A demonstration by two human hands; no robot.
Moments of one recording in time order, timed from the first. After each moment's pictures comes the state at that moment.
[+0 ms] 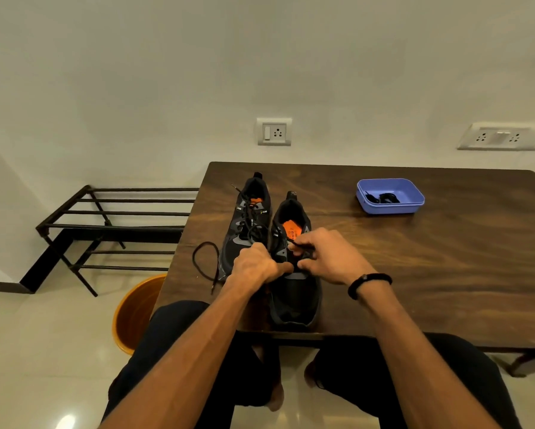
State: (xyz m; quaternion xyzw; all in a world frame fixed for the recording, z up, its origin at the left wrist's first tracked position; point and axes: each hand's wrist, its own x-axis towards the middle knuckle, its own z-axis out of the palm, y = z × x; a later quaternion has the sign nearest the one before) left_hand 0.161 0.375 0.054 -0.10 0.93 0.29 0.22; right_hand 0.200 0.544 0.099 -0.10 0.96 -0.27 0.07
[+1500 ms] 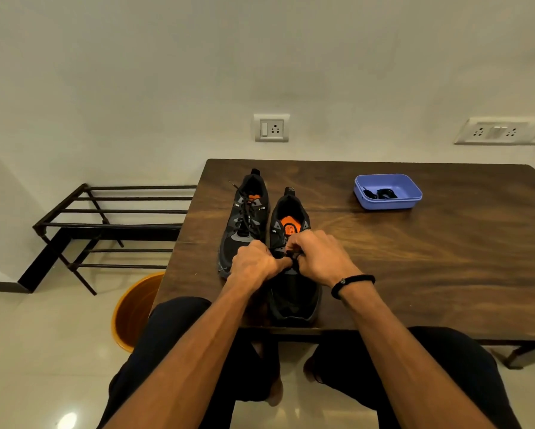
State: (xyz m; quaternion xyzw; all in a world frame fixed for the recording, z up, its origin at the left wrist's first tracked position) left_hand 0.171 0.376 0.056 -0.11 0.92 0.32 0.19; right_hand 0.201 0.528 0.087 -0.09 0.98 -0.16 0.02
